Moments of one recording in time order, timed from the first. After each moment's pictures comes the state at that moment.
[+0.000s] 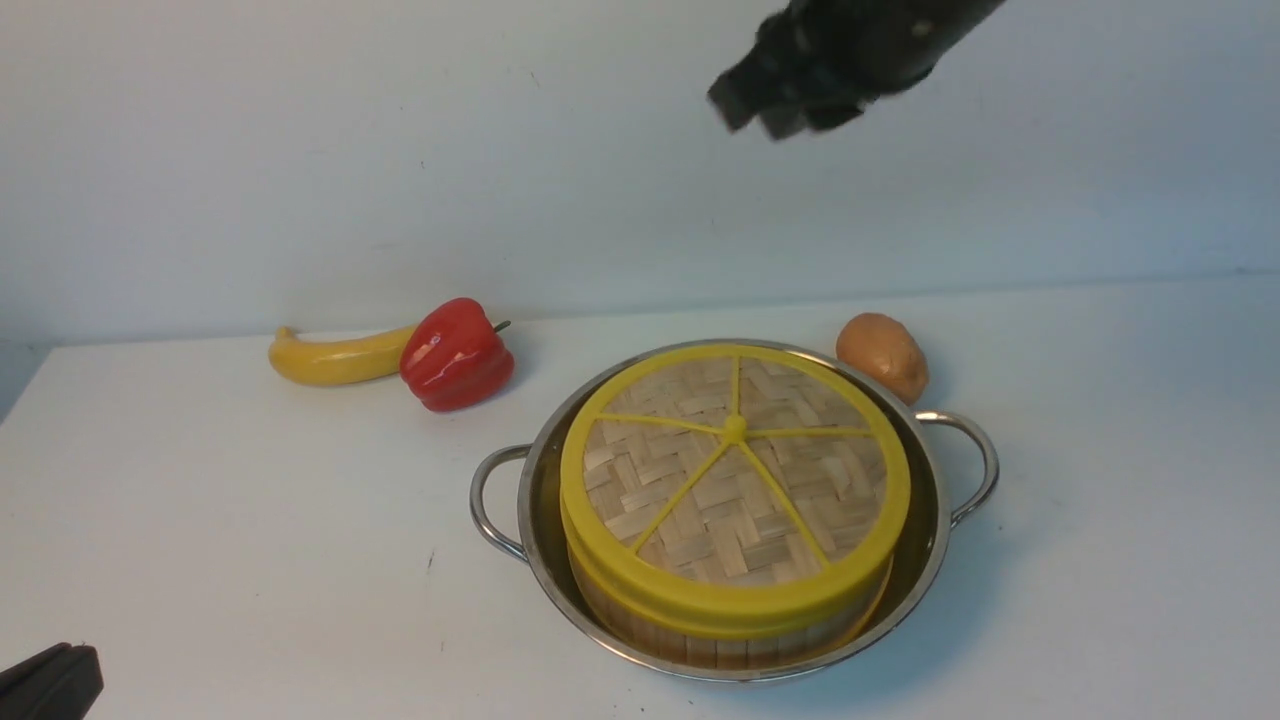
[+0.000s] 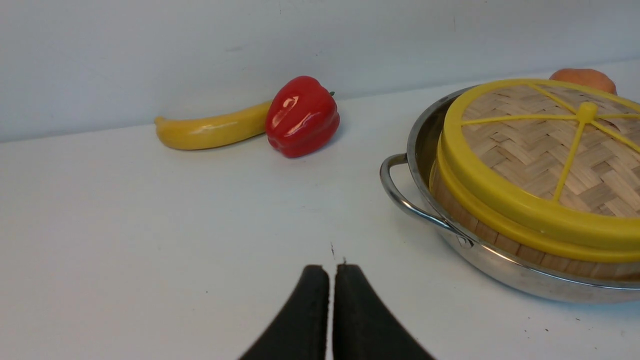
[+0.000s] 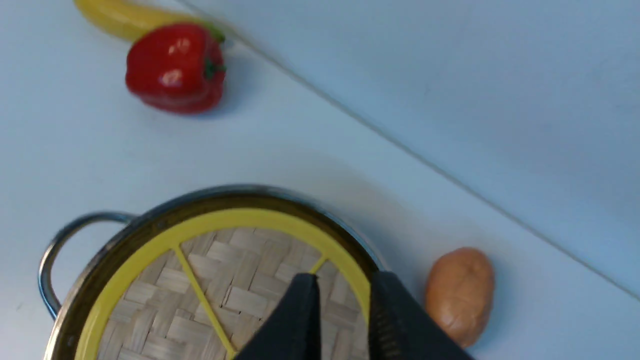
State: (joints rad) right arm 0.59 1.77 -2.05 -0.11 1.23 0.00; left arm -0.04 0.23 -0.38 -0.25 0.56 0.22
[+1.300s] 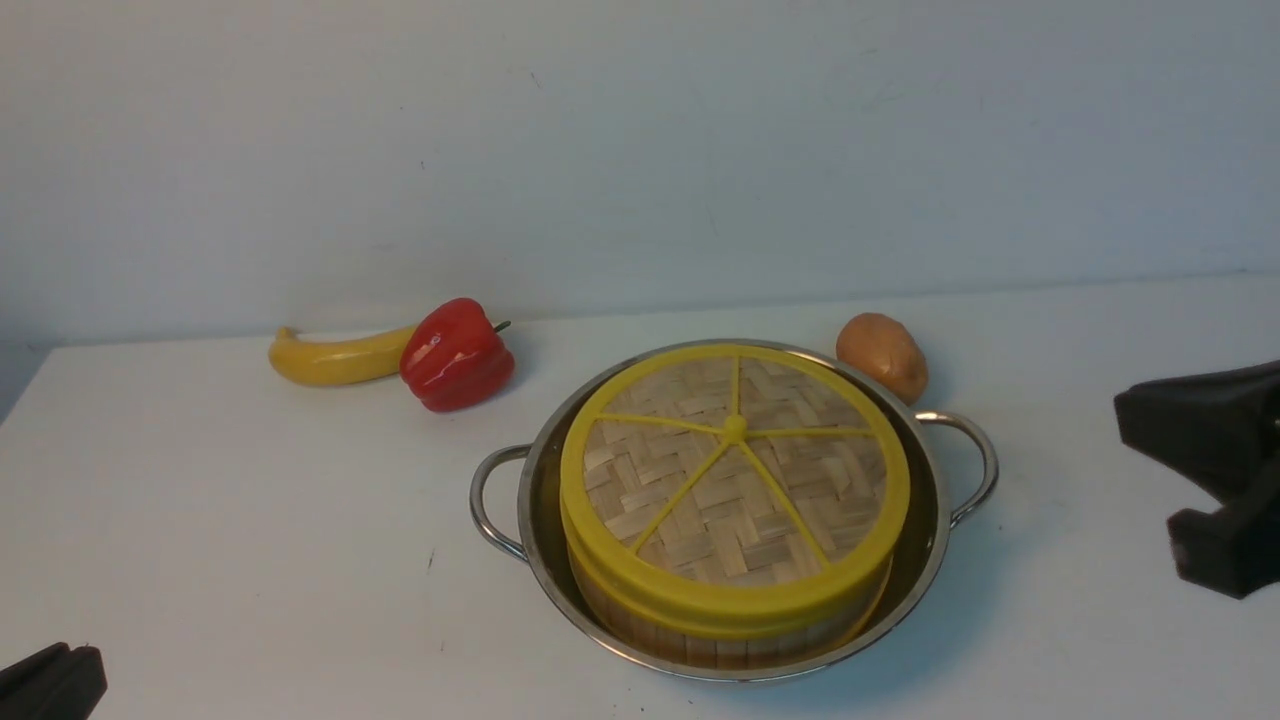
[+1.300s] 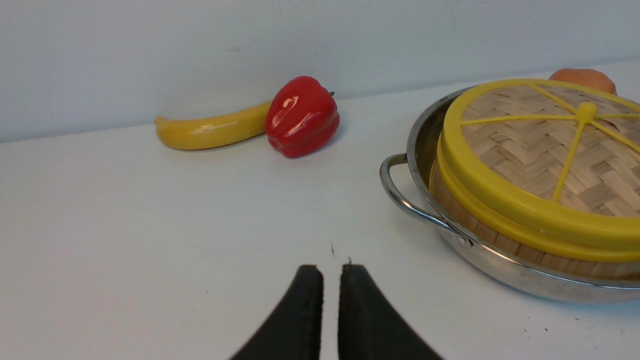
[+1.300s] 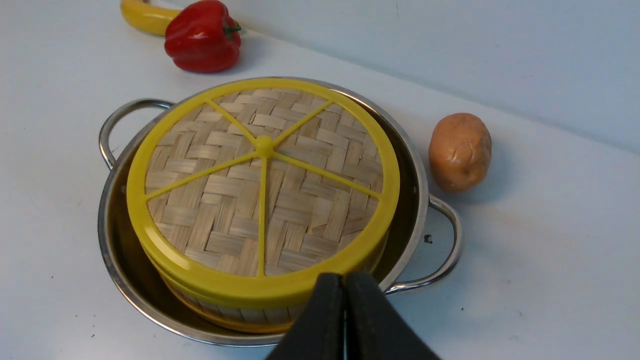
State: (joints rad) right arm 0.59 0.87 -0.80 -0.15 0.68 0.20; left arm -0.04 0.23 -0.38 -0.25 0.56 0.22
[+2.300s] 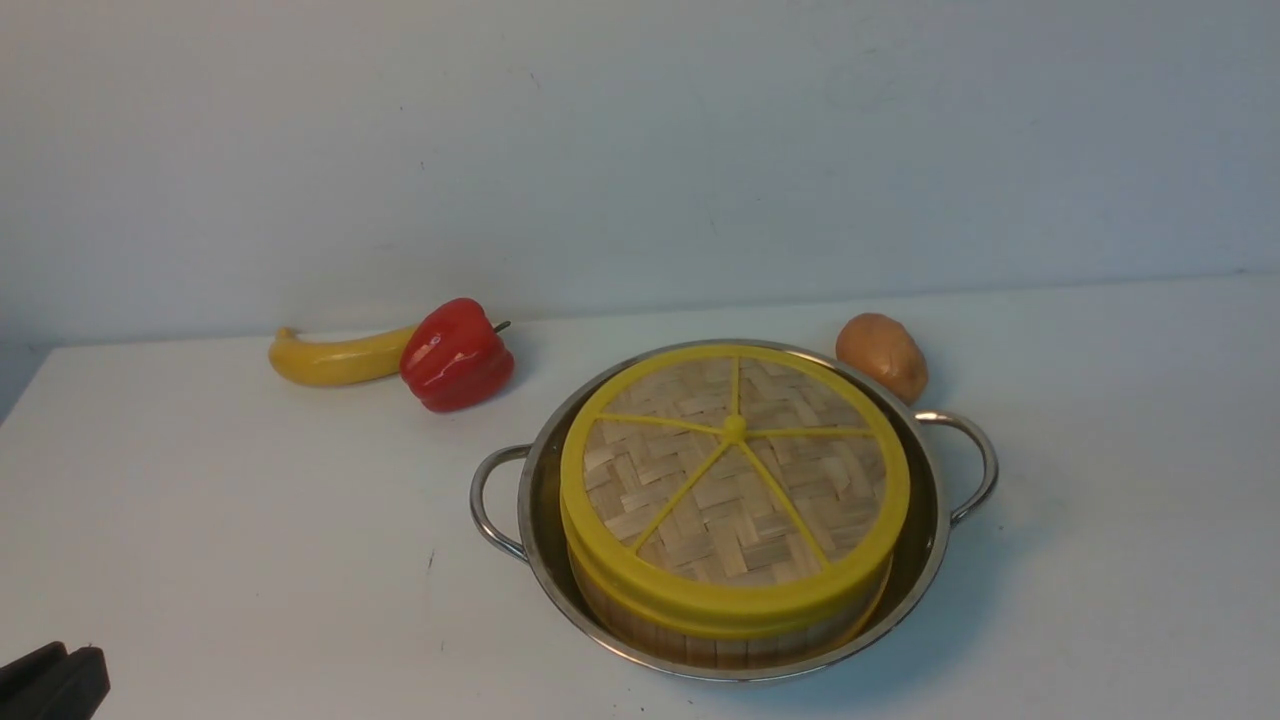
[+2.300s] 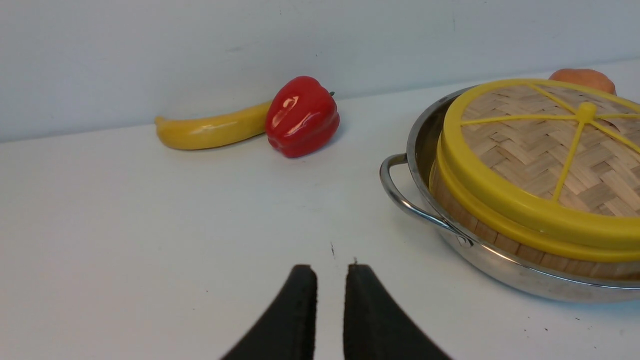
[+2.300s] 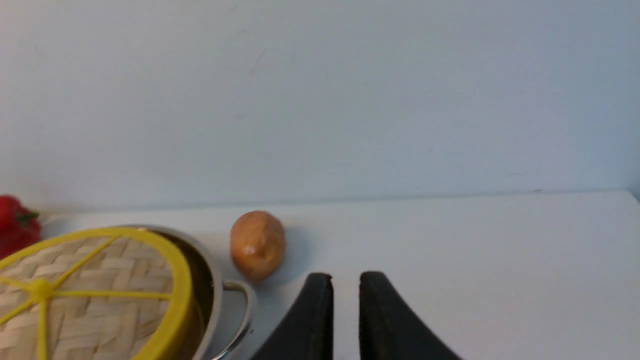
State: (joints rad) right arm 0.07 0.41 -0.37 -0.06 0.33 0.19; left arm -0.04 0.23 -0.38 -0.25 0.56 0.22
